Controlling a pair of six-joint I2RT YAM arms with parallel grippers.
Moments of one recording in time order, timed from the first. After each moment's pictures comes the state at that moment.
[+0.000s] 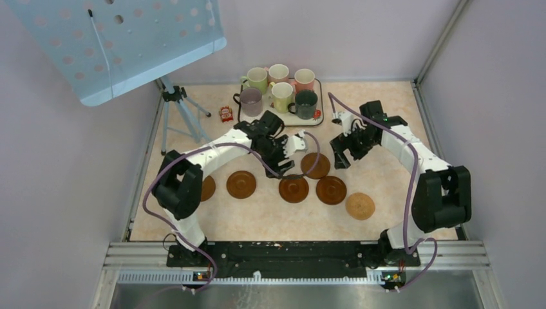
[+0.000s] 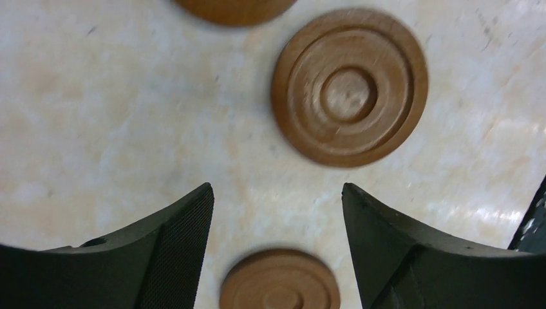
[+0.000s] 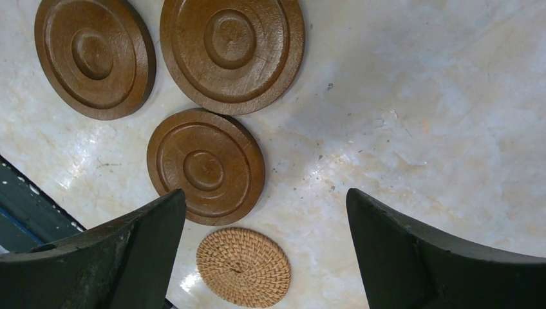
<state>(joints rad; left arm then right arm) -0.62 1.76 1.35 -0.75 0.40 0.69 0.21 1.53 1.16 -0.81 -0.41 -0.43</state>
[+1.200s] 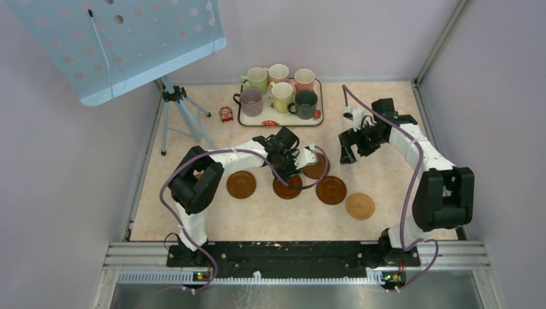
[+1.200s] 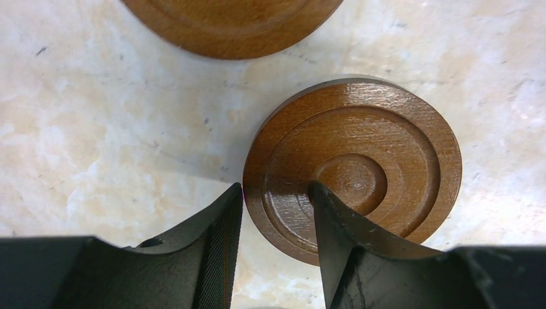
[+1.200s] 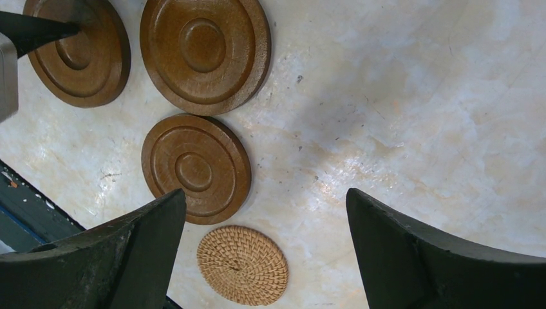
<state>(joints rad) -0.77 1.89 1.27 -0.50 0.20 0.56 0.11 1.54 1.17 -0.81 -0.46 -0.38</state>
